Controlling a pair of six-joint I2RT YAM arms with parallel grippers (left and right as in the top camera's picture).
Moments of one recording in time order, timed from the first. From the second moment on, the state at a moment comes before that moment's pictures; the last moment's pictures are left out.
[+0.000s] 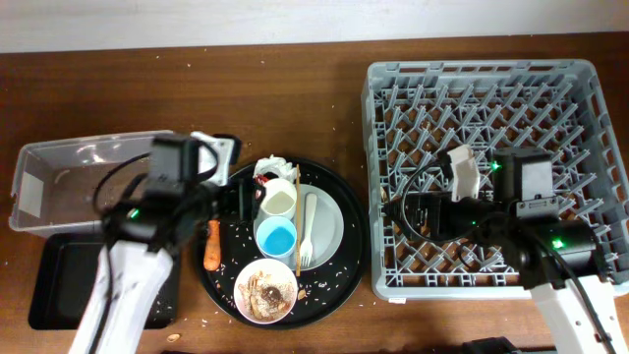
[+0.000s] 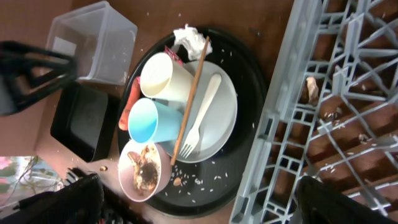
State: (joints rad) left arm -0.21 1.26 1.09 -0.81 0.29 -0.11; right arm 0.10 1.04 1.05 -0.95 -0.60 0.19
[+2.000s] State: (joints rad) left arm -0.07 1.25 1.28 -0.56 1.44 -0.07; right arm 0.42 1.07 1.06 -0.13 -1.08 0.33
